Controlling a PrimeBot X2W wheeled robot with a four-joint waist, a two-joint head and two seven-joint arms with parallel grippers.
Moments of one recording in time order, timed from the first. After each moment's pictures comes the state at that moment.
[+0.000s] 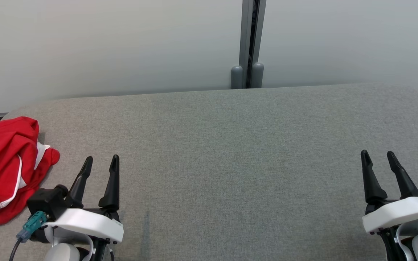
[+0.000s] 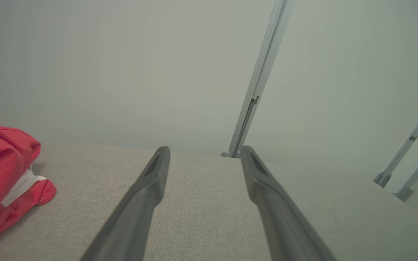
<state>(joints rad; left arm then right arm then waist) -0.13 0.09 -0.04 0.28 -0.40 -0.13 -0.18 -0.17 -0.16 0.02 0.31 0.41 0.13 -0.18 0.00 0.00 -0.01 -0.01</state>
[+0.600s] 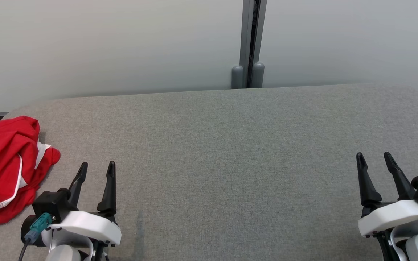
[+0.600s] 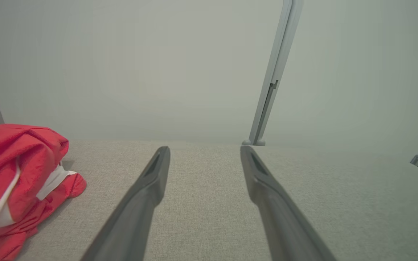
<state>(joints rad) -0.14 0.08 -0.01 0.36 -0.27 -0.10 -0.22 -0.17 -0.14 0.01 0.34 0.29 0.13 -0.22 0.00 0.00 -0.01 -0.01</state>
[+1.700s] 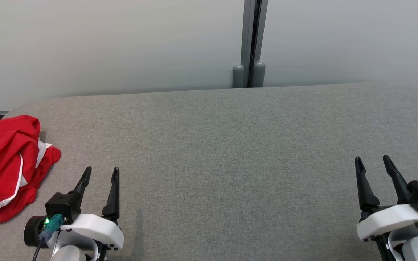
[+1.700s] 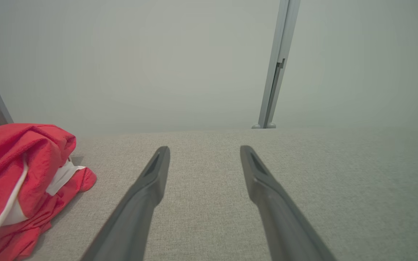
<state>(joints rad) -0.18 0.06 0.01 0.48 -0.13 -0.10 -0.26 -0.17 -0.13 0.01 0.38 0.22 0.13 -0.26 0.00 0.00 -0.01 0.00</state>
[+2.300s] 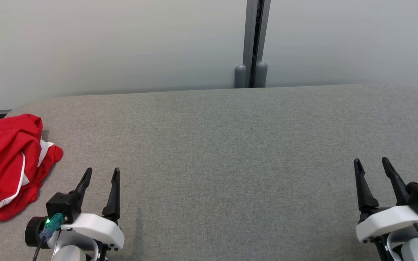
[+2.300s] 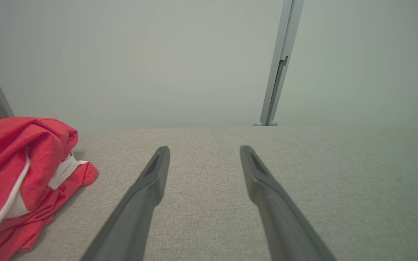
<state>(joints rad) -0.19 0.05 0.02 0.50 -0.13 -0.11 -0.26 -0.17 -0.13 0.01 0.39 0.22 0.13 -0.26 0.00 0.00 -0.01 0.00</state>
